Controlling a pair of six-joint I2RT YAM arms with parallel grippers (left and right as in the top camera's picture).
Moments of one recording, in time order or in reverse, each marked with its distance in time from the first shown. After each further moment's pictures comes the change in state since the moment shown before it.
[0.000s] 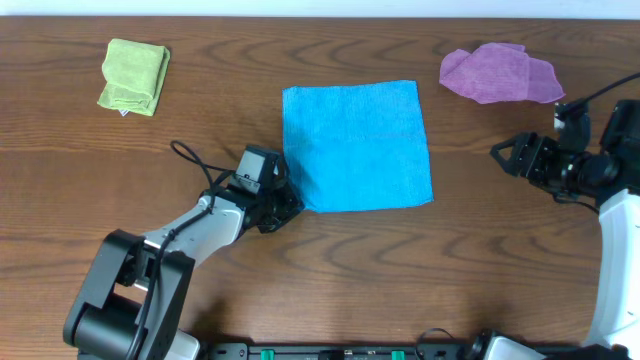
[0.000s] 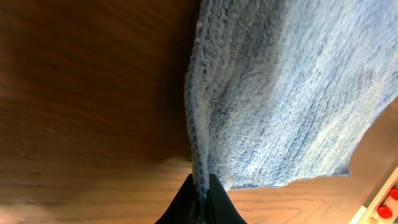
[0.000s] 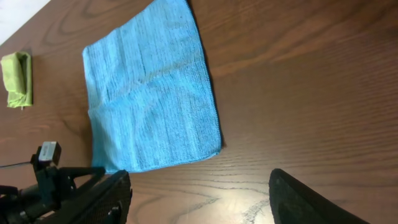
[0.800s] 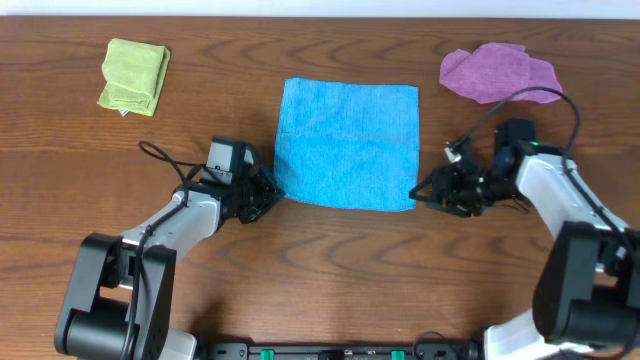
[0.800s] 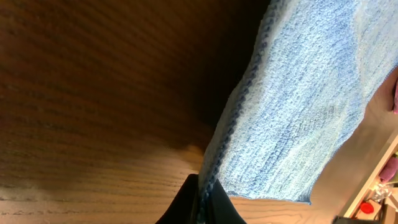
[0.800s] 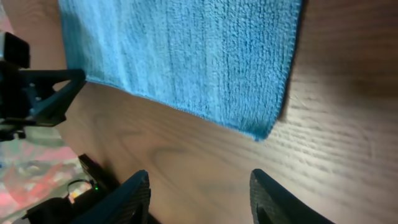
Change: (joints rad) left arm 0.150 -0.013 0.000 0.000 0.060 0.051; right arm 0.272 0.371 -0.213 0.135 -0.196 -0.022
